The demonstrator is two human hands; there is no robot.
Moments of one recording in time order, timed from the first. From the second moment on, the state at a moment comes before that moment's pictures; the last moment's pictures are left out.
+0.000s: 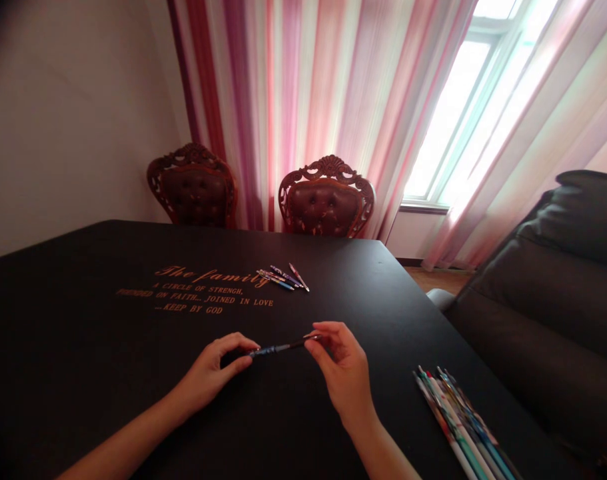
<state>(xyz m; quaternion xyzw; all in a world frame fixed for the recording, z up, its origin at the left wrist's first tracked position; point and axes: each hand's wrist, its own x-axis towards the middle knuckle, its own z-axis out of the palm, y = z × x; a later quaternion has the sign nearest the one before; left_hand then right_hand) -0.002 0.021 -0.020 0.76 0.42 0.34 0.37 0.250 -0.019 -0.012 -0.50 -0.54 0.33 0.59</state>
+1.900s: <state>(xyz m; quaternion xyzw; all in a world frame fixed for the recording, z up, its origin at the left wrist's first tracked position) 0.000 0.009 -0.010 0.78 0.48 0.34 0.20 0.239 -0.018 -0.018 -0.46 -0.49 0.42 0.61</state>
